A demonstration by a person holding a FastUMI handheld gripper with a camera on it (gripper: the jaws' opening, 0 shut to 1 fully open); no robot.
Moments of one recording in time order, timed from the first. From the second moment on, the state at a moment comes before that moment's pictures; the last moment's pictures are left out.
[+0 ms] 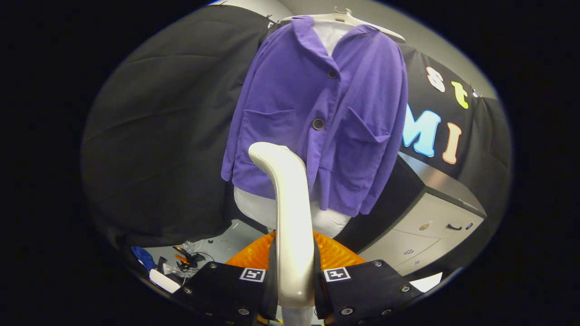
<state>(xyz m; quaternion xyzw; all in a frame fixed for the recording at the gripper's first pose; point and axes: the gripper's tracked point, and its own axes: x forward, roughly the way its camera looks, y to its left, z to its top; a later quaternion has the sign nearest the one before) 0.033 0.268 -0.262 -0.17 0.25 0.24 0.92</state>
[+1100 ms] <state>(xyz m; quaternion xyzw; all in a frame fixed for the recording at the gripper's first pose) 0.057 -0.008 -0.065 0.00 0.12 0.07 0.99</state>
